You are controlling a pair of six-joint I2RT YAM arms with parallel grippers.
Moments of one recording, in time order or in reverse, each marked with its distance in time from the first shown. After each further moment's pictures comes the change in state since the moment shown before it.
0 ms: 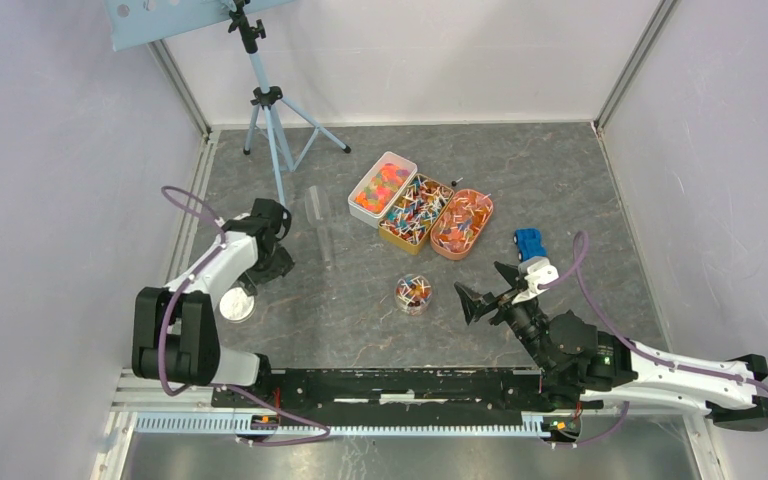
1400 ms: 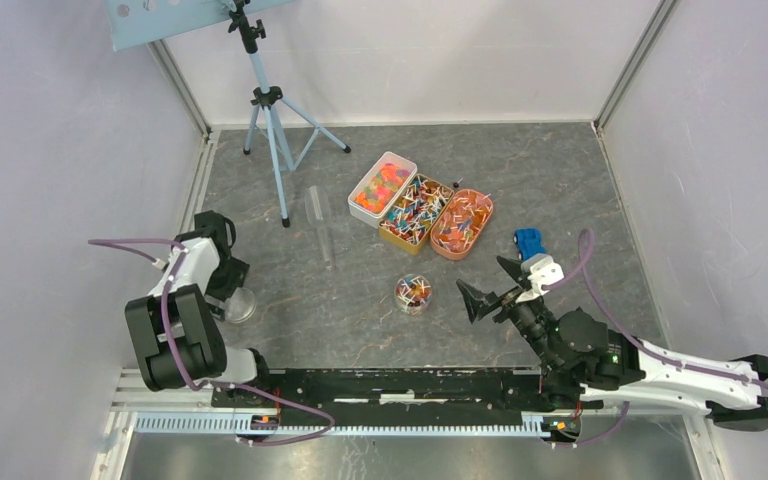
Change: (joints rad) left arm 0.381 -0.008 -0.026 -0.065 -0.018 -0.161; right arm 0.000 0.029 0.068 -0.014 -0.029 -0.090
